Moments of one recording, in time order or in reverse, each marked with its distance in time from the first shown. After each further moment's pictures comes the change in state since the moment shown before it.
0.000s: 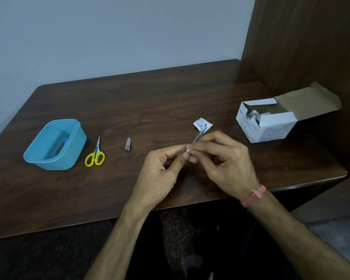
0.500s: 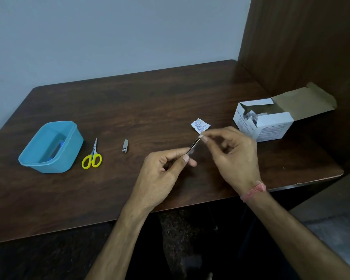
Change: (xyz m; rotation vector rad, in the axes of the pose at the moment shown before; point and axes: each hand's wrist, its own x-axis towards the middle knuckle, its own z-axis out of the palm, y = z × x) left_hand 0.002 -0.003 0.000 0.054 -0.005 -0.046; right_hand 0.008 0.012 -0.003 0.075 0.149 0.321
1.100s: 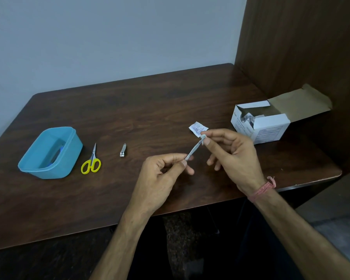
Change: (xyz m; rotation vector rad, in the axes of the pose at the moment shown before) left_hand -0.002 0.003 0.002 -0.071 0.015 -0.040; right_hand 0.003 0.002 -0.011 0.413 -0.165 0.230
